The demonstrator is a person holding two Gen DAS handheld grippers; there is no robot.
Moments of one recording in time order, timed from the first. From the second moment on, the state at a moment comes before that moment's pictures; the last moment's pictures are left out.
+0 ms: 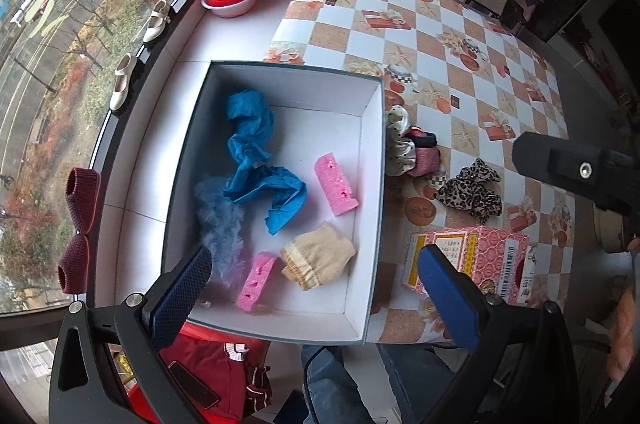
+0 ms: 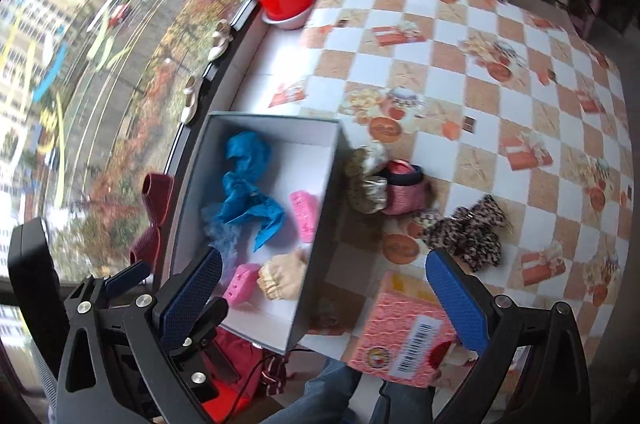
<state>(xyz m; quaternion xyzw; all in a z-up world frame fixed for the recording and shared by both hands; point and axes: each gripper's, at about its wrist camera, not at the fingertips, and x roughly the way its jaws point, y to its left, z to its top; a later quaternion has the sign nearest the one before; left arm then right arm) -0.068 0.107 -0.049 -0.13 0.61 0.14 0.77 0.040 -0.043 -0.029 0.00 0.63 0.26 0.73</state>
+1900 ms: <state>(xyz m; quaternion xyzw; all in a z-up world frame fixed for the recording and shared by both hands) 0.071 0.000 -0.095 -0.12 0.66 0.08 0.73 0.155 -0.199 -0.269 -0.10 0.76 0.12 0.63</state>
